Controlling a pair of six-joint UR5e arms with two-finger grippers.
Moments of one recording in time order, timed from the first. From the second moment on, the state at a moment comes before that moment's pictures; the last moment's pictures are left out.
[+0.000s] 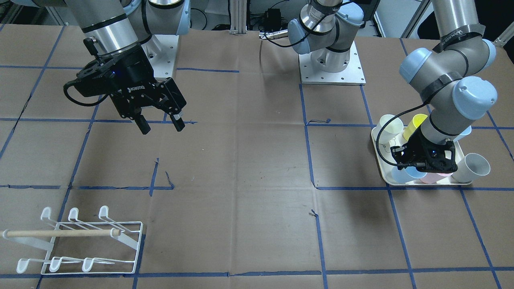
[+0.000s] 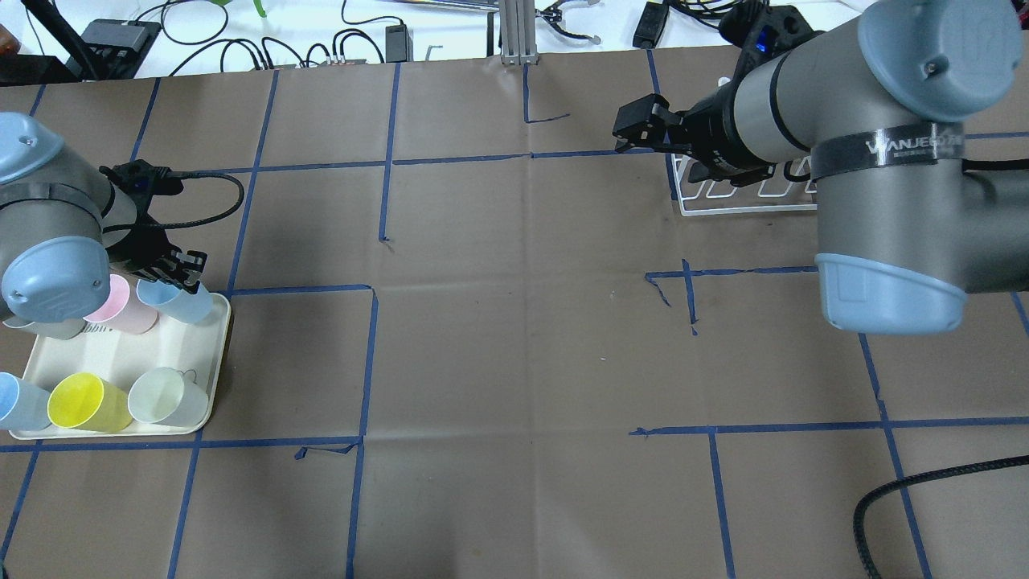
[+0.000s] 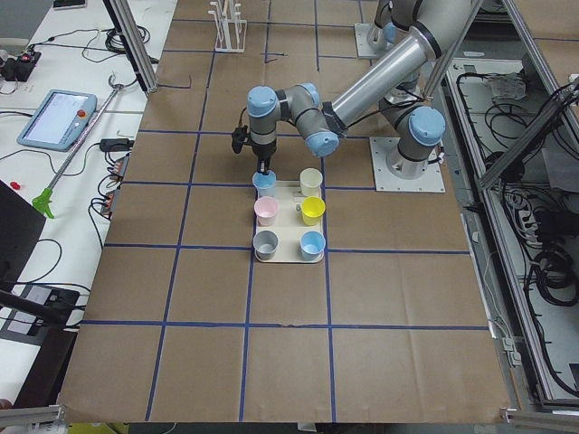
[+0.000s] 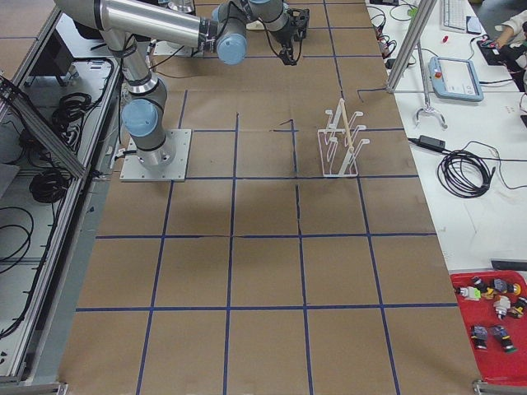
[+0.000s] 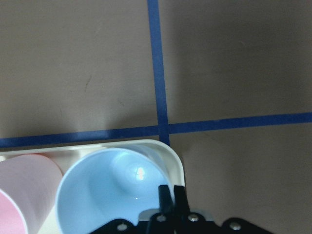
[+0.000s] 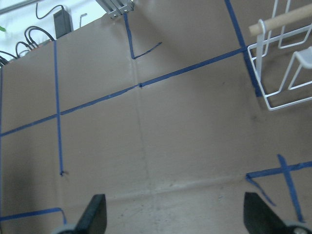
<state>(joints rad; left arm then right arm) -1.13 -1.76 -1.97 -0.94 1.60 0.52 1.59 -1.65 1.95 -2.37 -1.20 0.47</state>
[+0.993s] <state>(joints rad) -1.14 -1.67 -1.60 -1.50 1.56 0.40 1.59 -1.65 2.15 -2.88 -0.93 1.05</state>
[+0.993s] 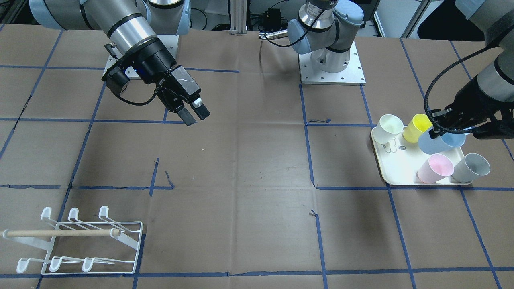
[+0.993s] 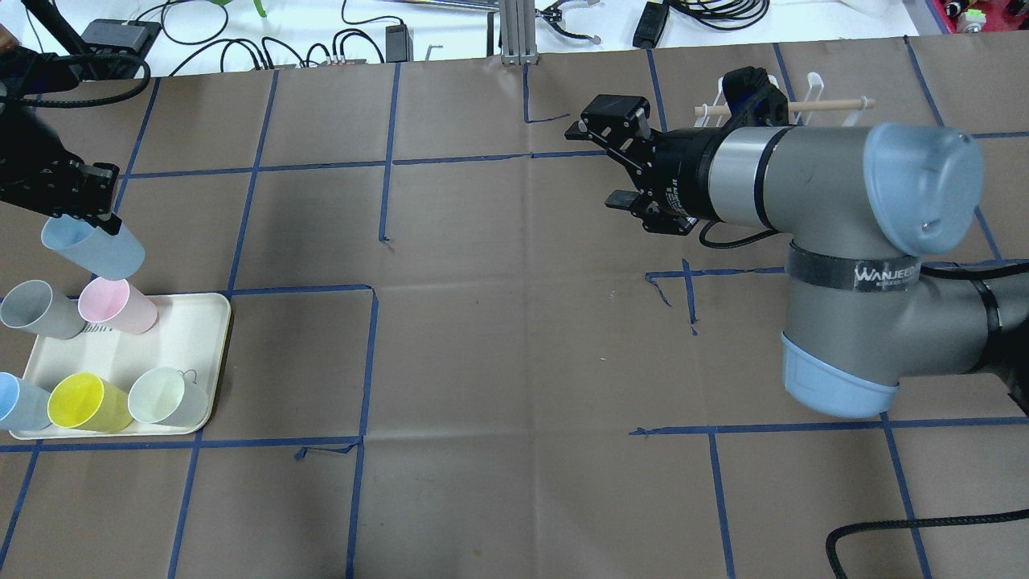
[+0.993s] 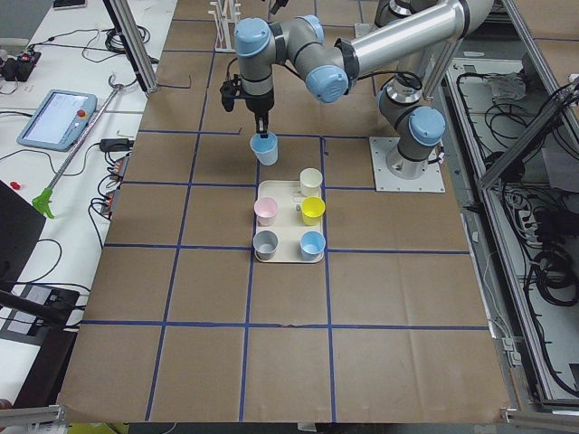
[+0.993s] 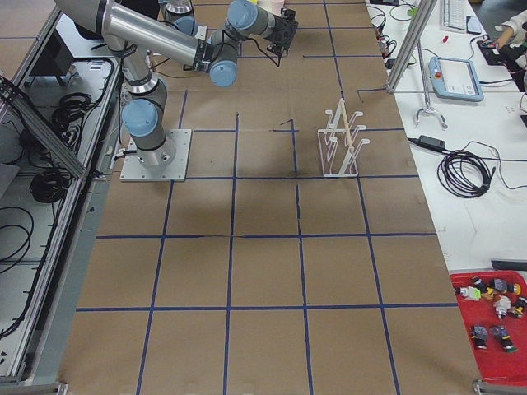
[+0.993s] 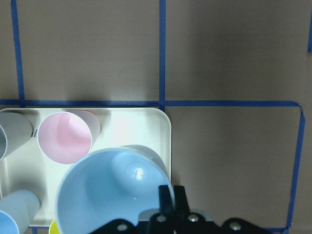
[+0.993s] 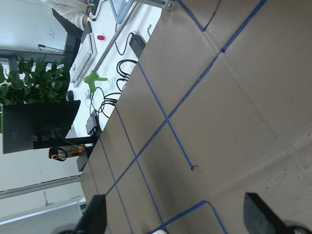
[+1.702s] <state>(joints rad) -1.14 -1.63 -1.70 -1.14 1.07 0.63 1.58 -1.64 2.24 -3.11 -0.79 1.27</state>
